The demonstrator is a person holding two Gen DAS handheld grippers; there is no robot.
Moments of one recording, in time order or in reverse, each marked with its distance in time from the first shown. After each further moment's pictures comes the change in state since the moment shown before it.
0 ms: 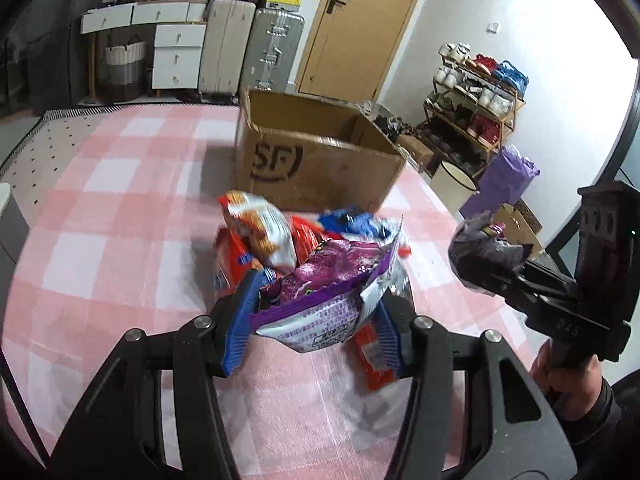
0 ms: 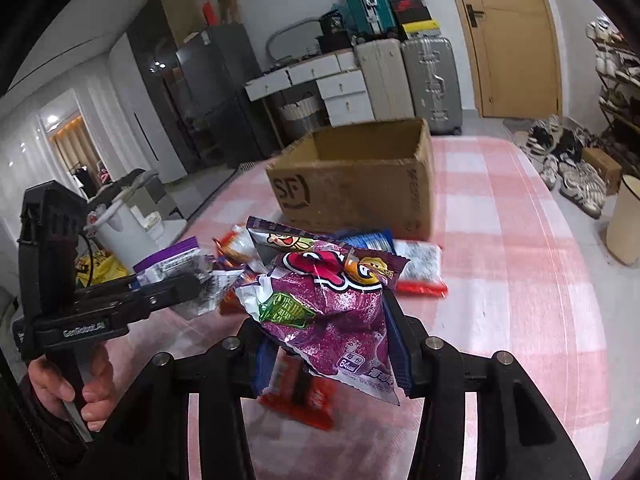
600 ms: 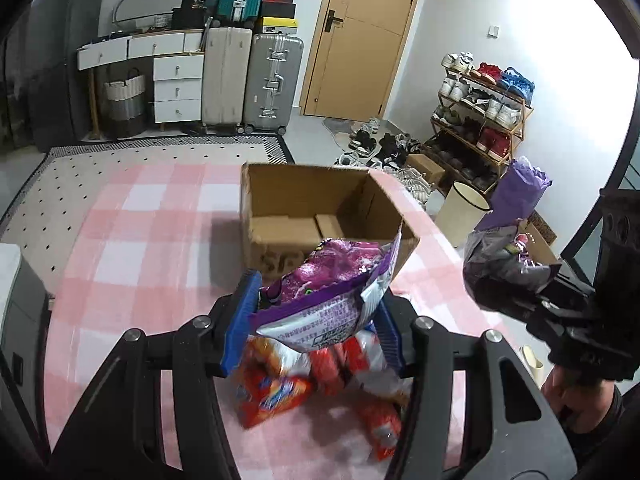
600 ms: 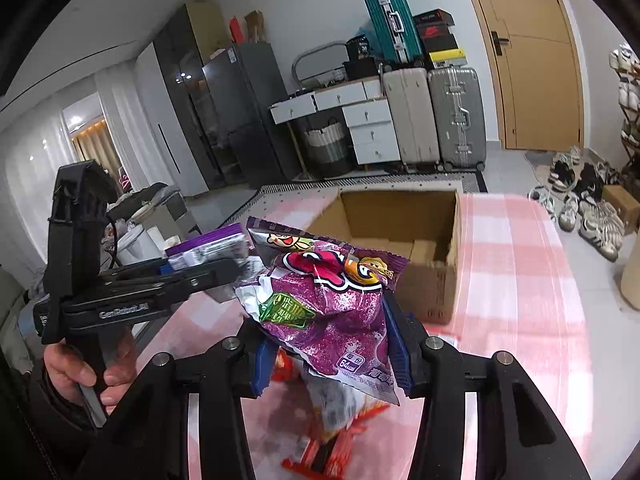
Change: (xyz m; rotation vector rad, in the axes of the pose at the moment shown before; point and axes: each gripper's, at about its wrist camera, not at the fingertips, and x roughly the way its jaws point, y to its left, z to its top) left arm -0.009 -0.012 0.107 0.064 -0.058 0.056; right arm -0.008 0.015 0.082 -0.062 -0.082 0.055
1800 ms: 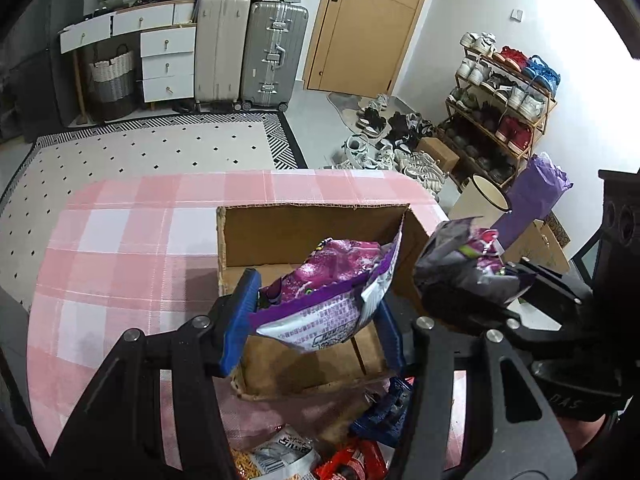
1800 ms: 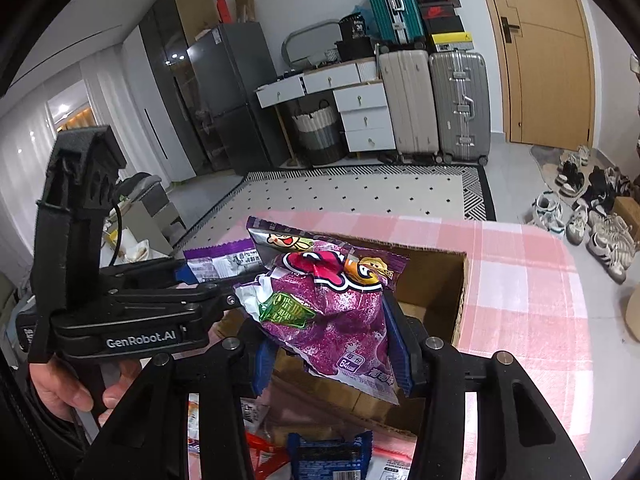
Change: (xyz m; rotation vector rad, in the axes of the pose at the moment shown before) left arm 0.181 0.018 0.102 -0.013 0.143 0.009; right arm 0.143 -0.059 0.096 -0.009 0.103 -0.022
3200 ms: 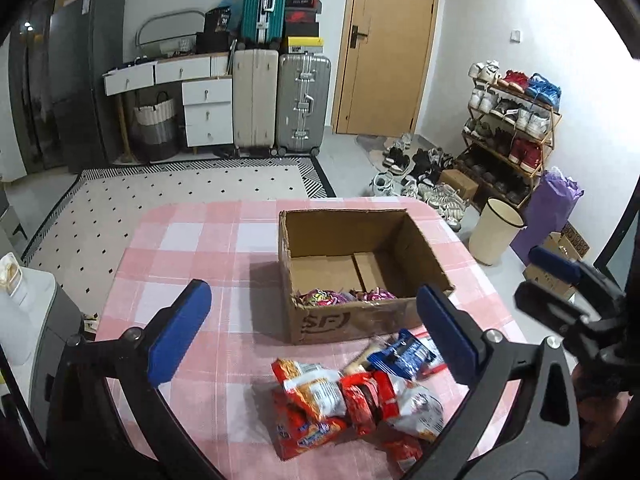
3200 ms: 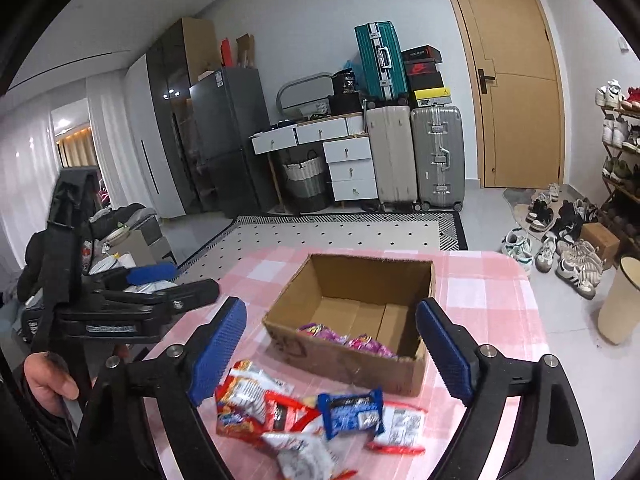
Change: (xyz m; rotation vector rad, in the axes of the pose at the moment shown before) left arm -0.161 -0.012 -0.080 0.036 -0.188 0.143; right arm -0.142 0.042 -0.077 -0.020 -0.214 -0.079
